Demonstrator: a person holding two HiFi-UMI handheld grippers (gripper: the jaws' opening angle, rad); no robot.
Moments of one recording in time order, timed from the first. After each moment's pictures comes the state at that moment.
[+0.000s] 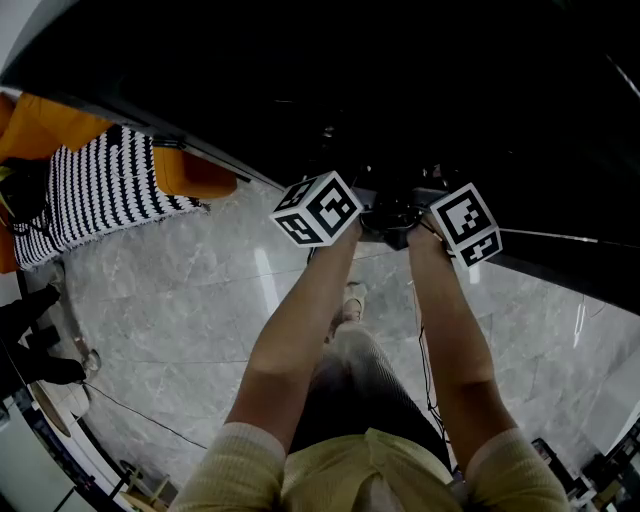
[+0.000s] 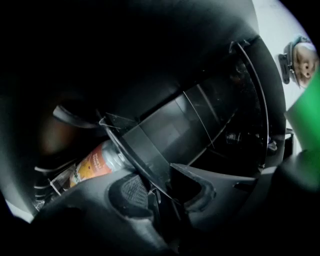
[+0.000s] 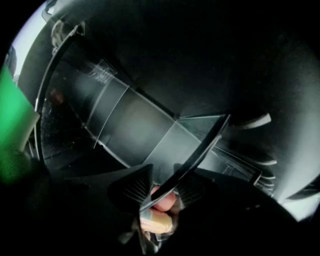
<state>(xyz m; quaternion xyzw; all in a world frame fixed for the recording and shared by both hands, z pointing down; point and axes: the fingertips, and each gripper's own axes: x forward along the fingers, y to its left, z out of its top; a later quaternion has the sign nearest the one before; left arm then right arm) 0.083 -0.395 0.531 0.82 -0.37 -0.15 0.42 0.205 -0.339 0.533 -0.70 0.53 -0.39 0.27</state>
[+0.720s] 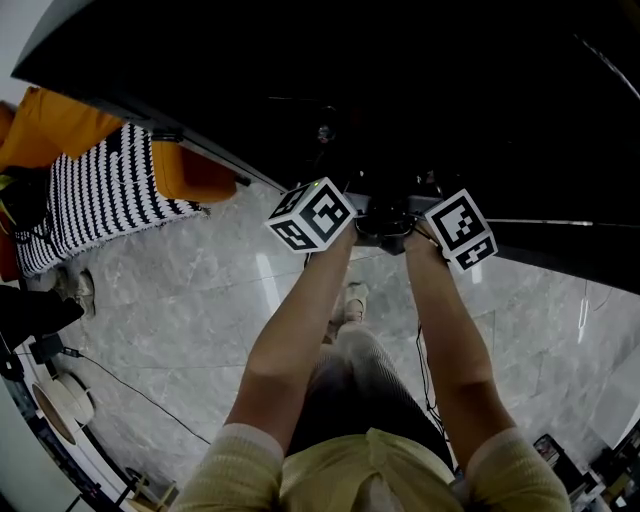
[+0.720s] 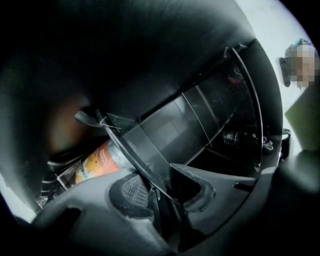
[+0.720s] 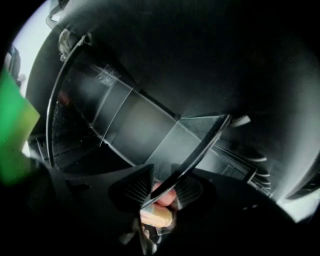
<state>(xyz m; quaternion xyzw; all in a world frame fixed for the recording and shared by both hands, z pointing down) 0.076 -0.384 0.533 0.82 -0.37 -0.15 0.42 0.198 -0.326 0.534 -0.69 0.54 -0.38 0.28</state>
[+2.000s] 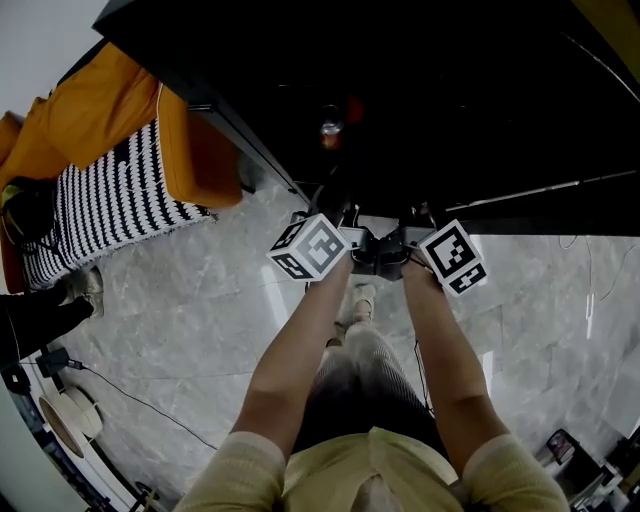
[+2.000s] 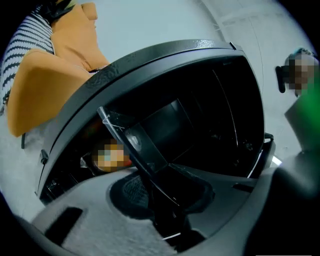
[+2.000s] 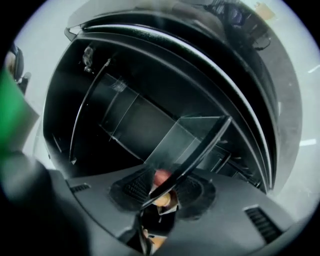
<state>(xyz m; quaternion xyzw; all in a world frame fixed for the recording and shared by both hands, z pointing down) 0.044 -0.318 0.533 0.81 -0.35 -0.15 0.44 0.166 -0.258 0.532 -0.70 0.54 -0.38 0.28</state>
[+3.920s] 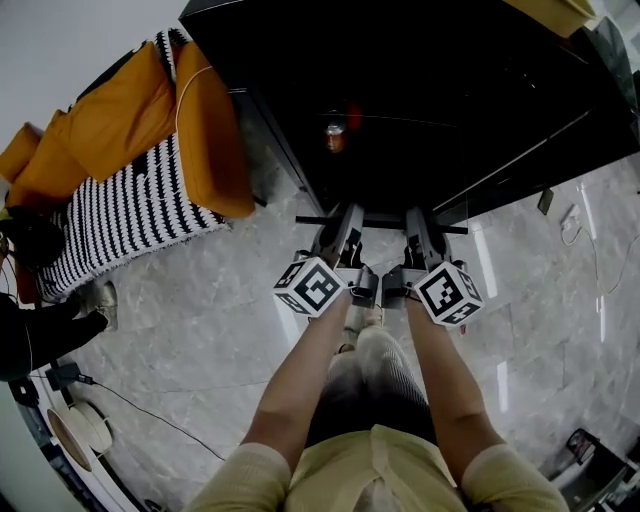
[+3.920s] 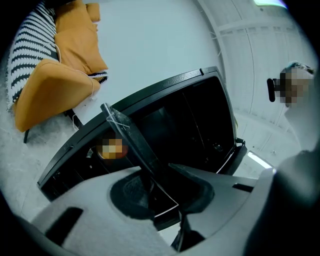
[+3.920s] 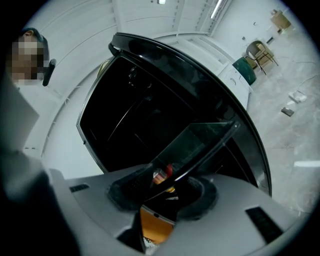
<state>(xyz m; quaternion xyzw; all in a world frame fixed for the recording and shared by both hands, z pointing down) 0.004 -0.235 0.503 0.82 -0.31 -0.18 0.44 0.125 -0.176 0.495 -0.70 0.60 -0.31 0.25</state>
